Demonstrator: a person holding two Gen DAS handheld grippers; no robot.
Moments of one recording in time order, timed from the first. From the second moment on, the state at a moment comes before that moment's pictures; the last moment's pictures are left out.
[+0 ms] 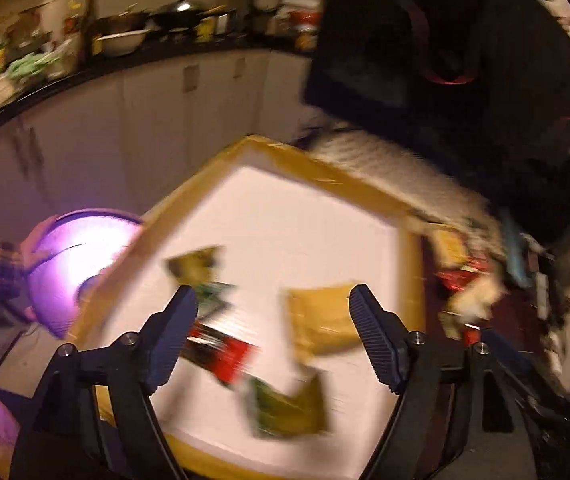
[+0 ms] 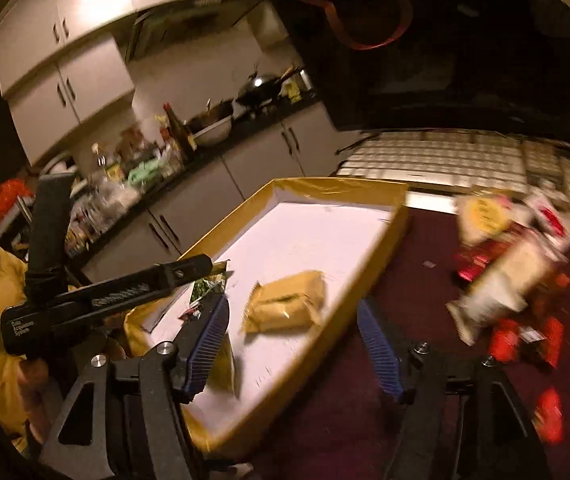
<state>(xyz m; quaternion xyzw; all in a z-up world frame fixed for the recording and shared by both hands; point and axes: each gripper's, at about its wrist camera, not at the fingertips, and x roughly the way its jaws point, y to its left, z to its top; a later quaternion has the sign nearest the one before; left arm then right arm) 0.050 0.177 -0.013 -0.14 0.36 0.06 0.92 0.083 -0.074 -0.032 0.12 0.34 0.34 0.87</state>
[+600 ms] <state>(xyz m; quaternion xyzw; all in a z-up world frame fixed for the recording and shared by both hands) 0.048 0.057 -0.019 -0.05 0.39 -0.07 0.92 0.124 -0.198 -0.074 0.19 0.39 0.21 0.88</state>
